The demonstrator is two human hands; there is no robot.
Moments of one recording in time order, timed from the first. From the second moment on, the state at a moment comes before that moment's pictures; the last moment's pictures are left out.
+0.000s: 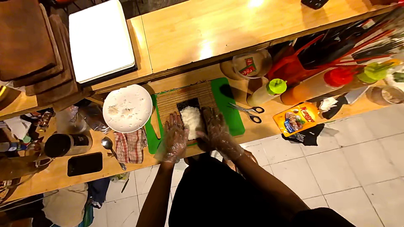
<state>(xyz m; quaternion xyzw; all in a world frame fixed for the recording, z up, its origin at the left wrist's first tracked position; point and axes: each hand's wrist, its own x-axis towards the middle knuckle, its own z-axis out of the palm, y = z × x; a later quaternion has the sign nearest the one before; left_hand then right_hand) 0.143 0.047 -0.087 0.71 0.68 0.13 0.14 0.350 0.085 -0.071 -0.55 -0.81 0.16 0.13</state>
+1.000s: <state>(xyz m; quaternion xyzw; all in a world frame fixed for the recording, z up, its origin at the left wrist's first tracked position) 0.136 0.060 -0.100 0.74 0.65 0.13 0.10 0.343 0.105 -0.066 -0.57 -0.77 0.24 0.16</state>
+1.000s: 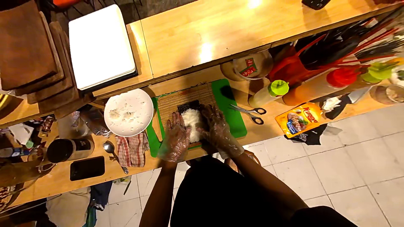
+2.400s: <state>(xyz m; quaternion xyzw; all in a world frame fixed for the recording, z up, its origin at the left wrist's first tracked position) 0.121 0.067 -0.091 0.77 0.62 0.10 0.13 0.306 0.096 -0.073 -0.50 -0.85 0.17 0.09</state>
